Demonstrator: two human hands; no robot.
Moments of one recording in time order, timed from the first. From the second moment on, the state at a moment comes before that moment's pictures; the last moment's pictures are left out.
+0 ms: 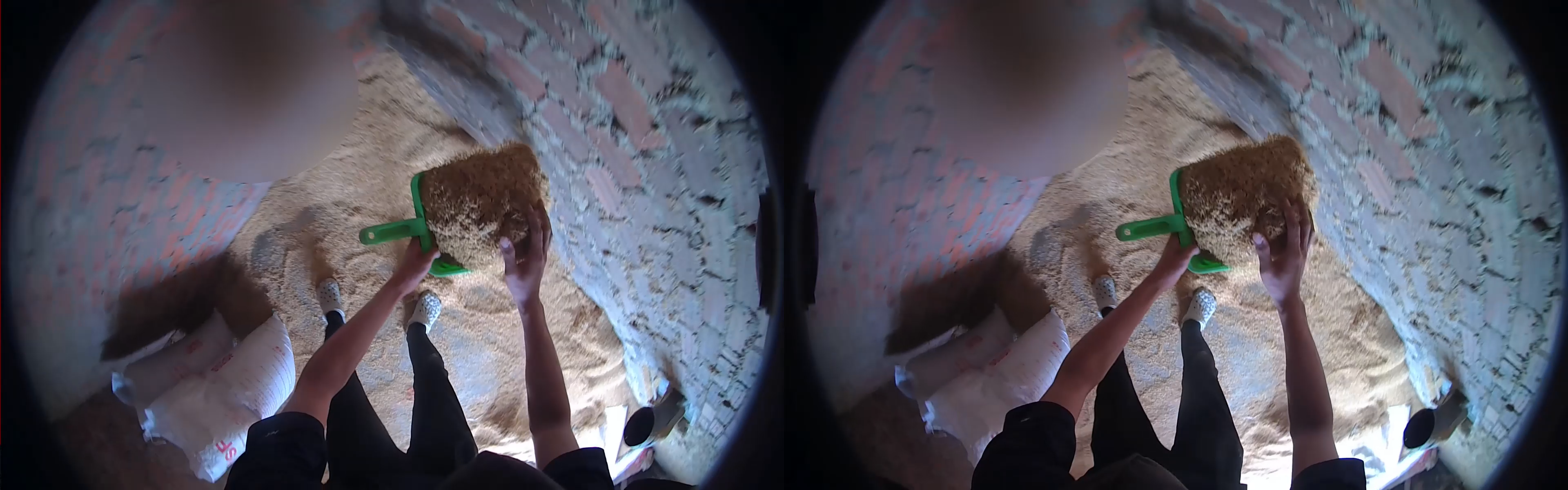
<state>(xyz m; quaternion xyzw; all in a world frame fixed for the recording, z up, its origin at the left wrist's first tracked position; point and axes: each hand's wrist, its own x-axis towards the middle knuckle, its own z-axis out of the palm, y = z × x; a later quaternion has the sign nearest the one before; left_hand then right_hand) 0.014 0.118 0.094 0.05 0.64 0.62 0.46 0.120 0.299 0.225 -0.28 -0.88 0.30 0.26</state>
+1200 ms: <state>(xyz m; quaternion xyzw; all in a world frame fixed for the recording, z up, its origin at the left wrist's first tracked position) 0.239 -0.635 0.388 -0.32 0.50 0.77 -0.22 0.069 -0.169 0.390 -0.09 -0.90 0.43 0.03</state>
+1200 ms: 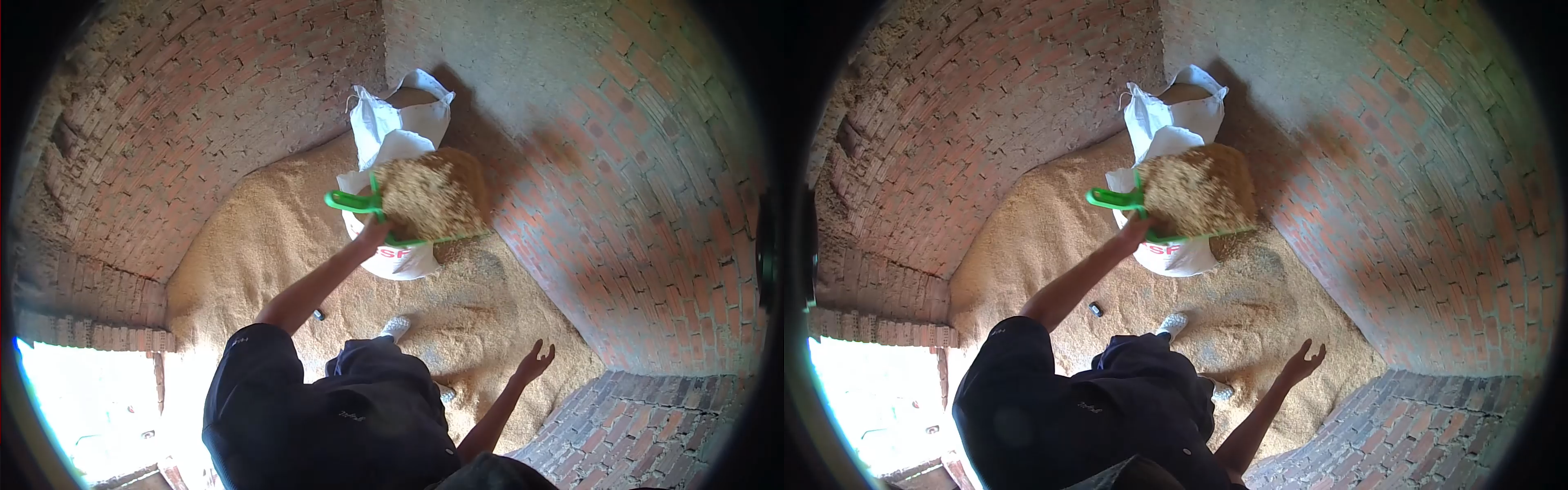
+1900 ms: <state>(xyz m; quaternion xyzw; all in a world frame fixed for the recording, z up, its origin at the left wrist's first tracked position) 0.249 -0.748 0.424 -0.47 0.86 0.21 -0.02 0.093 -0.186 0.368 -0.09 -0.91 0.40 0.06</state>
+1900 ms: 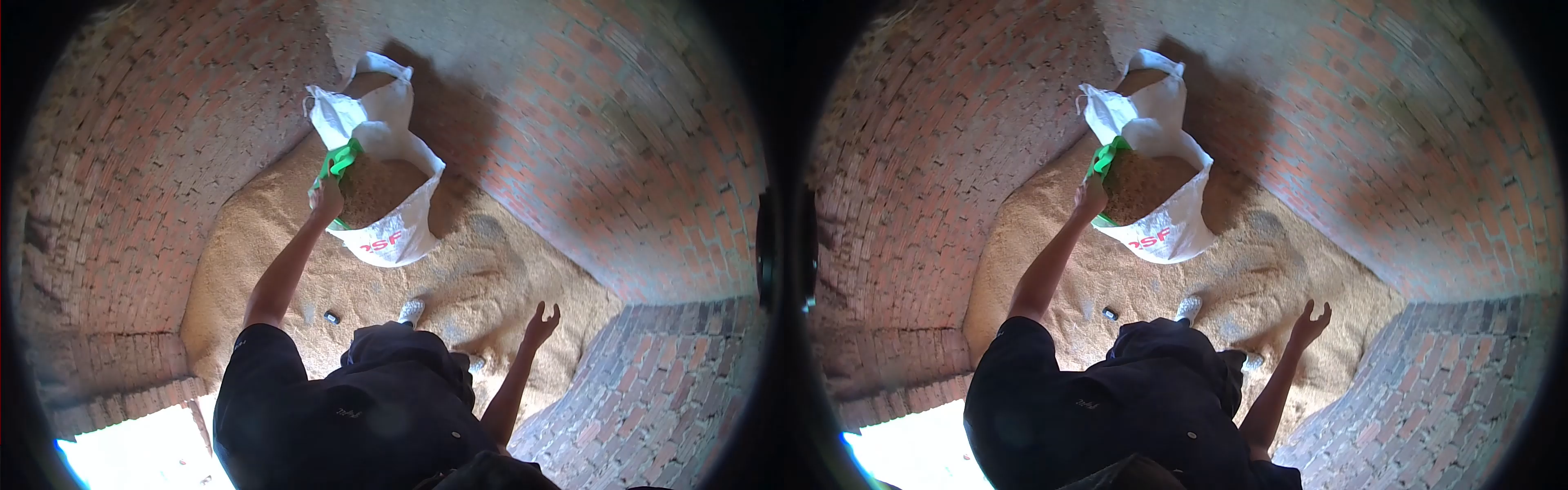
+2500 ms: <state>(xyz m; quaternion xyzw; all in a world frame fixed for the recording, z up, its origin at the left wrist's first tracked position) 0.169 -0.703 0.569 -0.33 0.91 -0.21 -0.12 0.176 -0.135 0.338 -0.26 -0.86 0.43 0.10</state>
